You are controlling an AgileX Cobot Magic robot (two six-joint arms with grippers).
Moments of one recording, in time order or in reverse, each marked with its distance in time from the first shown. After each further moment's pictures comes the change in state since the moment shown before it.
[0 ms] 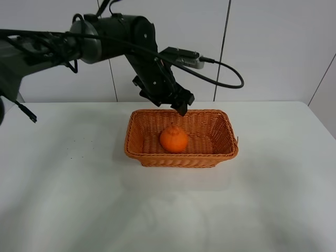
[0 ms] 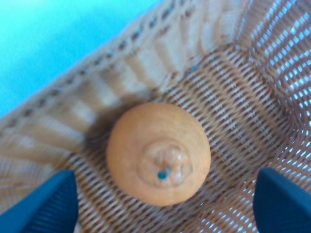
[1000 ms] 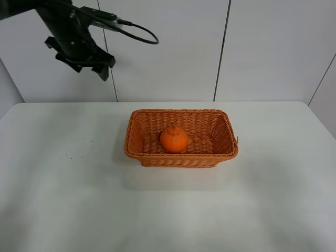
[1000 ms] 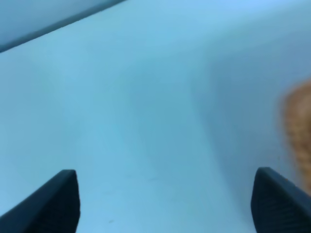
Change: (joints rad) left arm 0.344 -0.165 0.024 0.222 0.143 -0.031; right arm 0.000 0.000 0.000 0.000 0.000 0.000
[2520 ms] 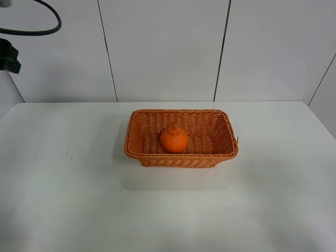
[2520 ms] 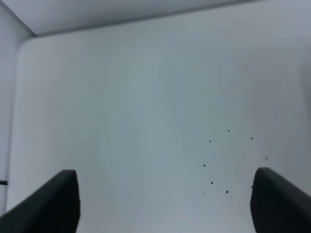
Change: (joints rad) left arm 0.268 -0.641 0.629 -0.019 -0.259 0.058; right arm 0.000 0.000 0.000 0.000 0.000 0.000
